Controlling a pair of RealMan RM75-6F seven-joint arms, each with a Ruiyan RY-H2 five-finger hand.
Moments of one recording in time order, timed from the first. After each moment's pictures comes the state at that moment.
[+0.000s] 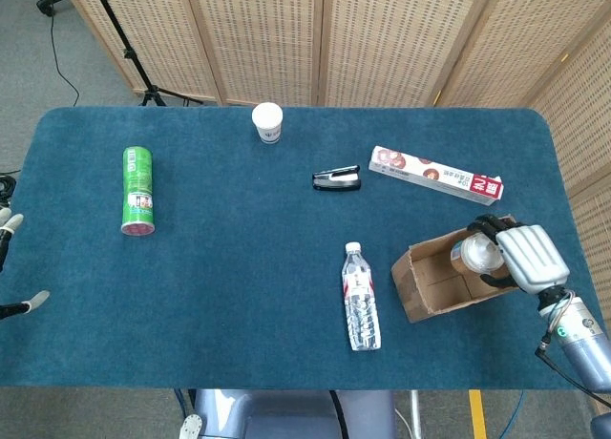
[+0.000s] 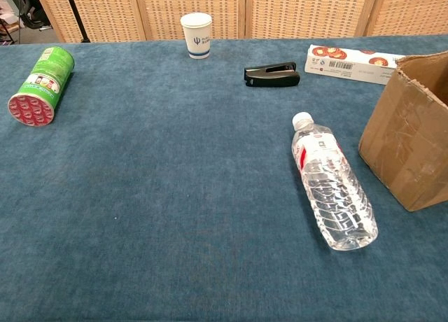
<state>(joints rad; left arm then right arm) -0.13 -0.97 -0.10 -1.72 1.41 1.45 -0.09 0.46 -0.88 0.09 -1.72 -1.41 1.09 0.06</state>
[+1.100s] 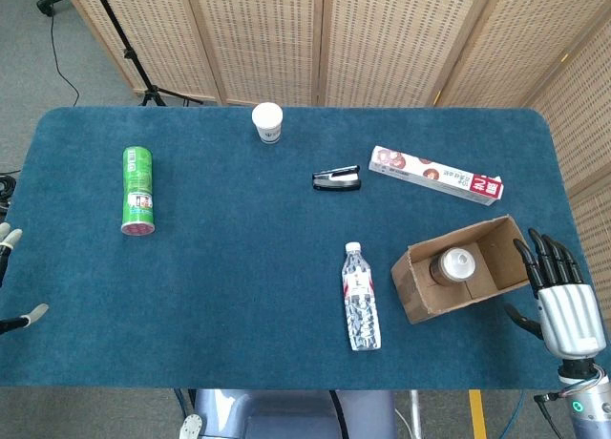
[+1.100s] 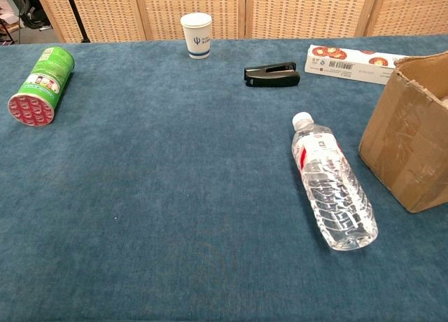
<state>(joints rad) -0.08 -1.03 -0.06 -1.65 1.47 1.51 -0.09 0.13 -1.18 0.05 -1.53 -1.60 1.66 -0.05</state>
